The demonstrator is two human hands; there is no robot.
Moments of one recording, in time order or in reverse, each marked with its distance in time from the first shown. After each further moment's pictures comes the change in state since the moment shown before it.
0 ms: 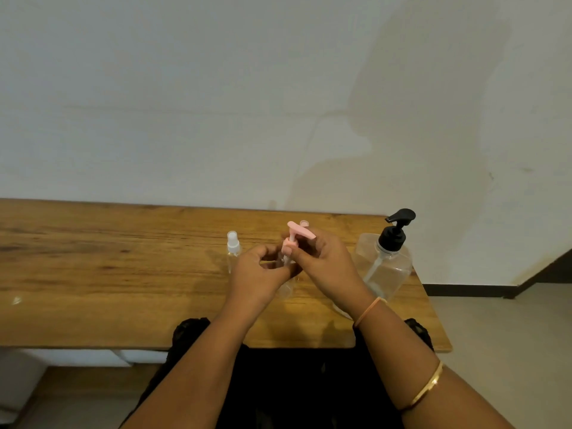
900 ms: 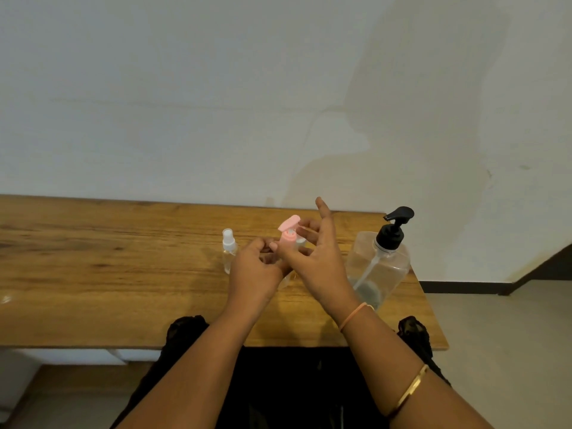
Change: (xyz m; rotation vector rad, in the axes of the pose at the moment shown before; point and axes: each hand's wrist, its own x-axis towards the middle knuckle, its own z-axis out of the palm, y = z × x) left_hand 0.015 -0.012 0.011 0.007 0.082 0.057; right_hand 0.002 0.012 0.013 0.133 0.150 -0.034
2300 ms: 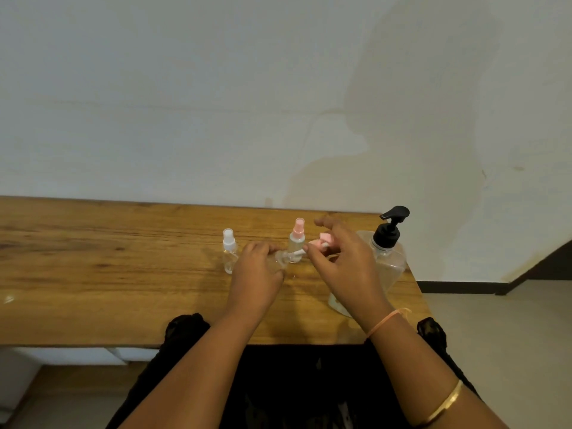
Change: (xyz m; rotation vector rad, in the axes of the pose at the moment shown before) left_hand 0.006 -0.019 0.000 0.556 0.024 0.239; right_hand -0.013 -0.007 -0.037 -0.516 0.108 -0.256
